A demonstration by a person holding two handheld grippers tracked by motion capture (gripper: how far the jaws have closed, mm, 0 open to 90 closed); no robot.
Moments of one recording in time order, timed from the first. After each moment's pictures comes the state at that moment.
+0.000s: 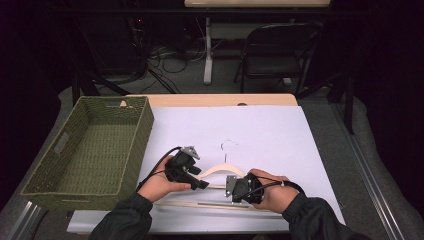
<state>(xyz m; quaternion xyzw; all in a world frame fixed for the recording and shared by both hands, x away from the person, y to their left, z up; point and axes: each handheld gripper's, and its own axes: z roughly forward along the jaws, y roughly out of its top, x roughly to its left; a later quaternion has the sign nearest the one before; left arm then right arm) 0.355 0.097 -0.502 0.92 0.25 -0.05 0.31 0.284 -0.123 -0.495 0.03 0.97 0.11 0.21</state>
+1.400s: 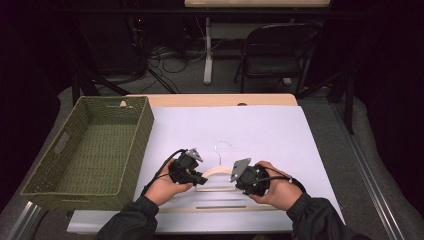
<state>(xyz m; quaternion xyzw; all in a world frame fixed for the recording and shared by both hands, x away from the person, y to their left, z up) 0.352 0.090 -0.512 0.92 0.26 -0.02 0.30 0.300 -0.141 -0.472 0.15 0.95 0.21 0.16</state>
